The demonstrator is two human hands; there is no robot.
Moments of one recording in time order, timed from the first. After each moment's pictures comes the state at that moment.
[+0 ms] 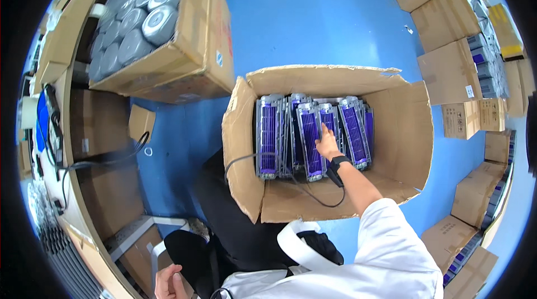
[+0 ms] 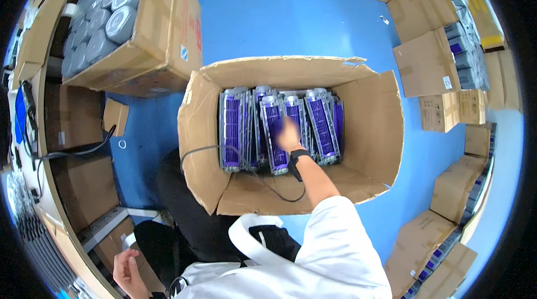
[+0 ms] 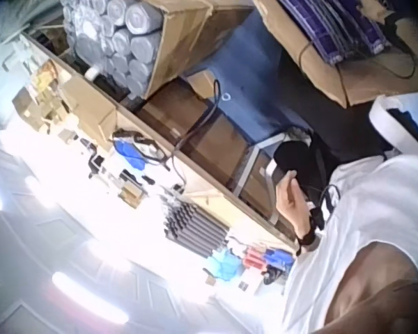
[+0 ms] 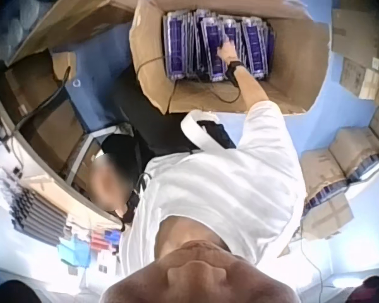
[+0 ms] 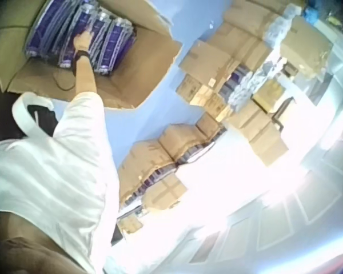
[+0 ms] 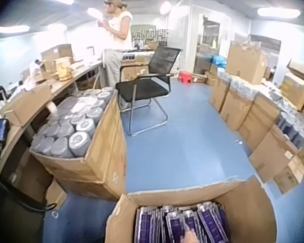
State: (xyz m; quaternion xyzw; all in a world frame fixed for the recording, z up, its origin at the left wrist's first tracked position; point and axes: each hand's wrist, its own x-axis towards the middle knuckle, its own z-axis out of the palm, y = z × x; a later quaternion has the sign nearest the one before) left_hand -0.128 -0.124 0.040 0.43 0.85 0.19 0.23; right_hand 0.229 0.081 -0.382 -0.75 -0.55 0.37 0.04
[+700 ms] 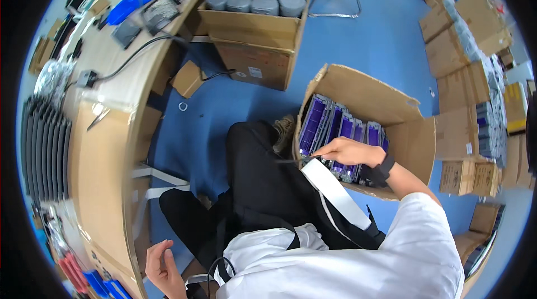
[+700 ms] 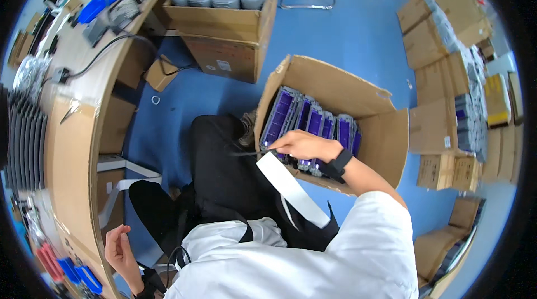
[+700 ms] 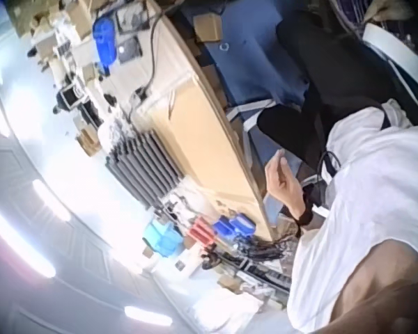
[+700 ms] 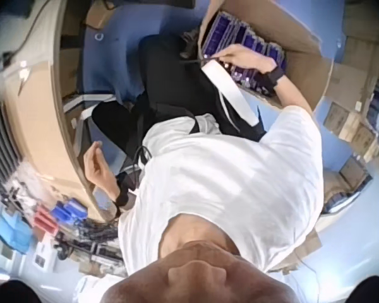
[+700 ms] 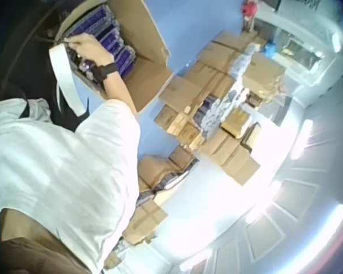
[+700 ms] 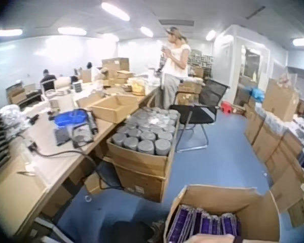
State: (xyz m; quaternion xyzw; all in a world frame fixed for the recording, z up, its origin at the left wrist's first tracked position) left_hand -0.192 -0.339 0.060 0.32 0.86 0.37 0.11; right_hand 0.097 0.034 -0.085 -0.23 -0.79 0.55 -0.10
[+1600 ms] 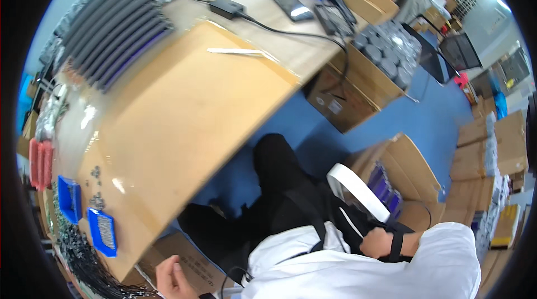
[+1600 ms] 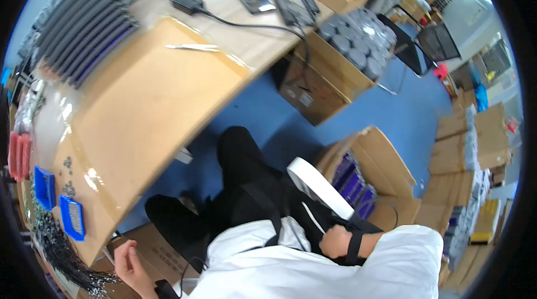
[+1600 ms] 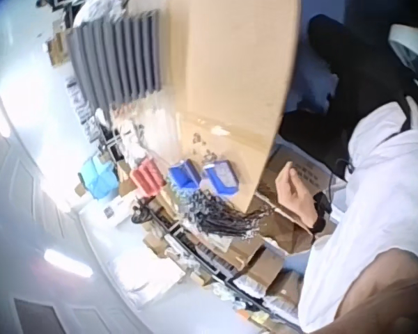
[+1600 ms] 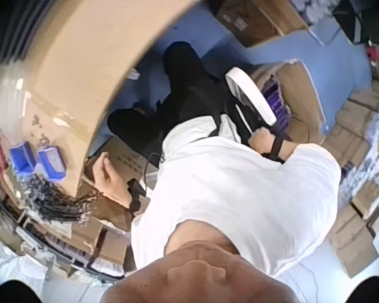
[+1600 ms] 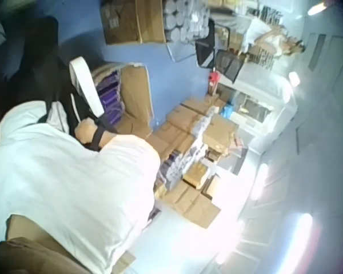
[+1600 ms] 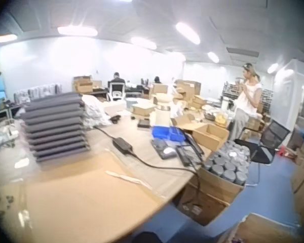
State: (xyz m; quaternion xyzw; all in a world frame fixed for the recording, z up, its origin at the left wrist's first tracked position) left_hand -0.194 -0.506 0.078 0.06 0.92 0.38 -0.06; right_hand 0.028 -0.136 -0.003 0.11 -0.81 0.07 -0.57
